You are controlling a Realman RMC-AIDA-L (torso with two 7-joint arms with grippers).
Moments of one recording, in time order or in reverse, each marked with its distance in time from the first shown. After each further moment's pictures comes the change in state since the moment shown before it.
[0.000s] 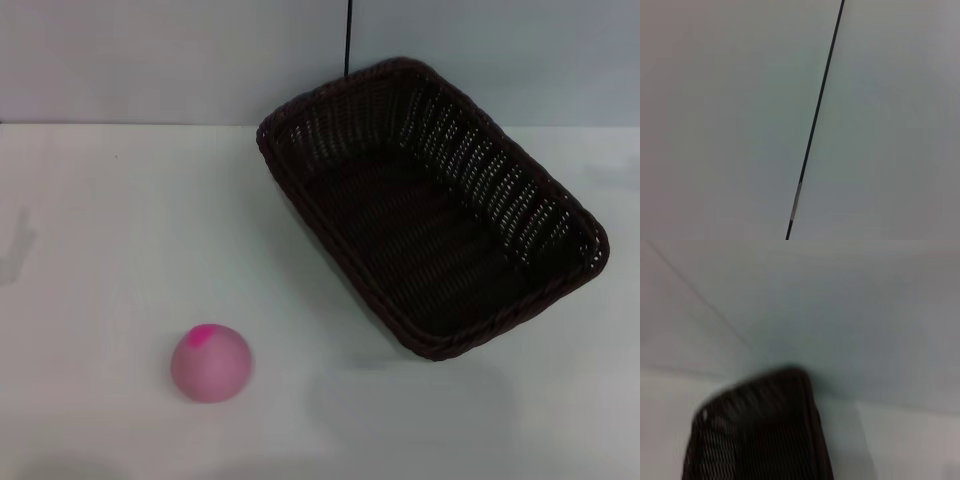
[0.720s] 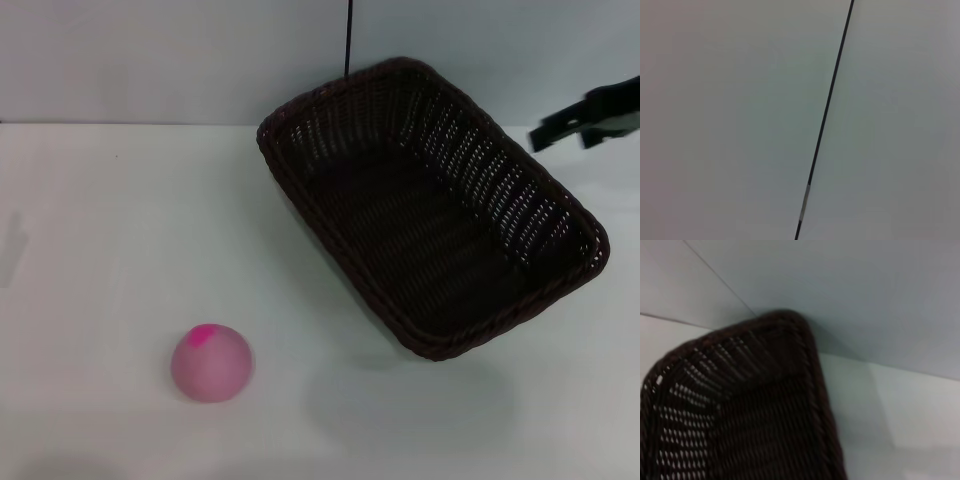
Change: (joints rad) left arm 0.012 0.004 -0.006 0.002 -0.004 -0.008 -0.011; right arm 0.139 0.124 -0.192 0.353 -0.153 0.385 0.030
